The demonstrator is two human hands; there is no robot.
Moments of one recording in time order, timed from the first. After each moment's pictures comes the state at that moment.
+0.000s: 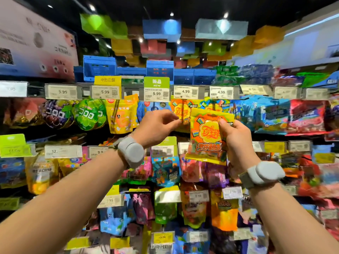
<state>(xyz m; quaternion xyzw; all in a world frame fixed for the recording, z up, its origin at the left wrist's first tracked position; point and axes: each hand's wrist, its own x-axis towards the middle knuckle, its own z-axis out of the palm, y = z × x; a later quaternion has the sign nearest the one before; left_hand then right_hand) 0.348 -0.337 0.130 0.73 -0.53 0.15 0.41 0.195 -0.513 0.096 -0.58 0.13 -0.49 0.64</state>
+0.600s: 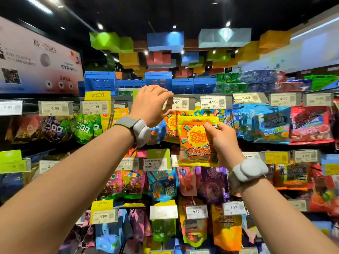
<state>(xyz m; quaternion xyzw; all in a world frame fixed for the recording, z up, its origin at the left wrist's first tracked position) 0.376 -0.386 0.205 0.72 -0.48 0.49 0.07 0.219 -0.543 0.112 -0.62 0.11 -0.43 0.65</state>
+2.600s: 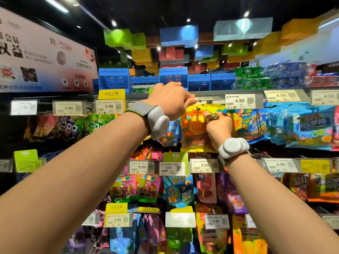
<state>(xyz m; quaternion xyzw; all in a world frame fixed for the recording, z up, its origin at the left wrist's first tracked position) 0.363 -0.382 0.234 0.81 -0.48 0.32 0.03 0.333 -0.561 0.134 -0.67 0.23 -0.48 0.52</state>
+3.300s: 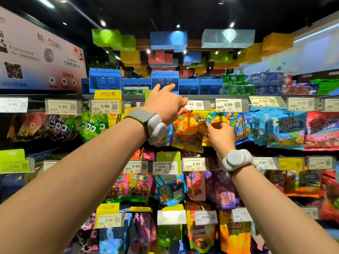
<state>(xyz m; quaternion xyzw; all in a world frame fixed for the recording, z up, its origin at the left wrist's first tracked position) 0.372 -0.380 0.223 0.79 -0.49 0.37 -0.02 0.292 -0.566 0.109 -0.68 0.25 -0.48 0.49</state>
